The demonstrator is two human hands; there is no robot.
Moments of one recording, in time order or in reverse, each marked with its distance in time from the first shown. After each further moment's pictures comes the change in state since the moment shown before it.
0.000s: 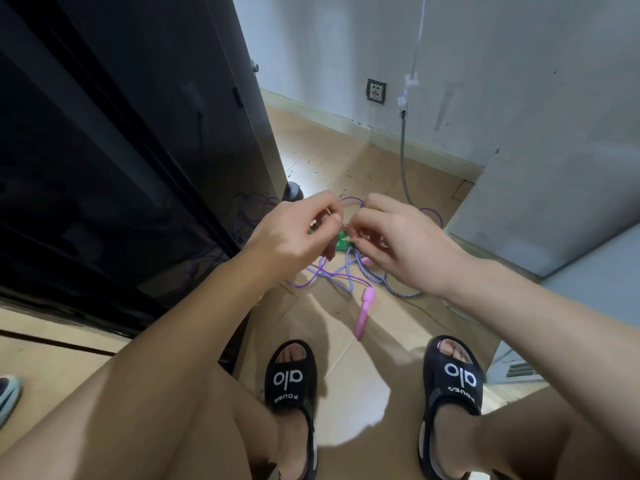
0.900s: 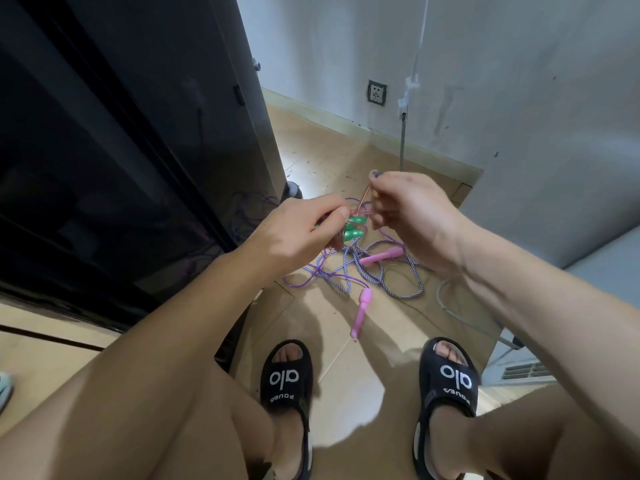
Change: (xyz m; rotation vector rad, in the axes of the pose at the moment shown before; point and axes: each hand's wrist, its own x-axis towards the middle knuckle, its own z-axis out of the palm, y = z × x) left_hand 0.004 -0.001 -0.002 0.017 -0.077 0.028; right_hand 0.030 -0.013 -0.018 1.095 0.207 0.634
